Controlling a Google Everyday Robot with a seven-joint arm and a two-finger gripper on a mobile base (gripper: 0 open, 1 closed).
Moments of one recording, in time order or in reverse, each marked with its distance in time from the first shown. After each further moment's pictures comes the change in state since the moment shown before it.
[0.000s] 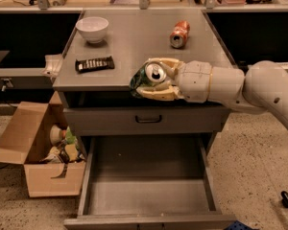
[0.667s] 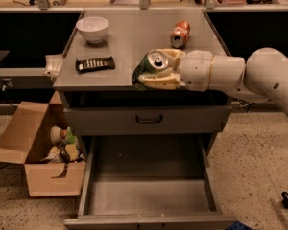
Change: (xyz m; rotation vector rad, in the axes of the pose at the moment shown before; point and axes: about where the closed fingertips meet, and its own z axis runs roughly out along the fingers) arm 0.000 -0.028 0.000 0.016 0.030 0.105
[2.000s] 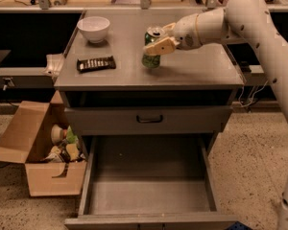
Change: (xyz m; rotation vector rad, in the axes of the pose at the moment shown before) arm 0.043 -0.130 0.036 -0.008 0.317 0.217
